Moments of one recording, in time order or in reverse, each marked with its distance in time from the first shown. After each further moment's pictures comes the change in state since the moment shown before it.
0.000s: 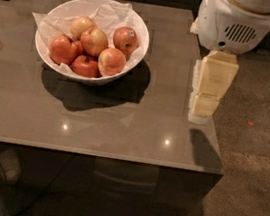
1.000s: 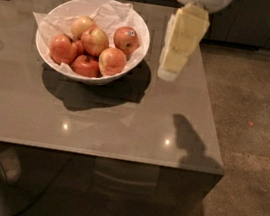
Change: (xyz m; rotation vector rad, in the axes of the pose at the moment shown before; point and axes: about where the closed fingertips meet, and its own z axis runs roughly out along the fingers) arm -0.057 -0.052 -0.023 0.054 -0.138 0.022
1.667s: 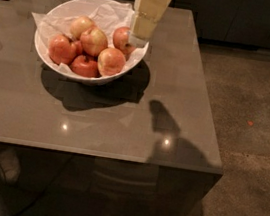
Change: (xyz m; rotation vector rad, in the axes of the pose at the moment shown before) arm -0.066 -0.041 -0.001 0.030 -0.101 -0.069
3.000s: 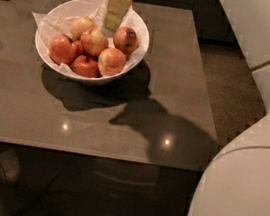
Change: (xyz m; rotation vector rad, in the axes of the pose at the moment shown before) arm -0.032 -0.071 0.082 0.009 -0.013 0.065
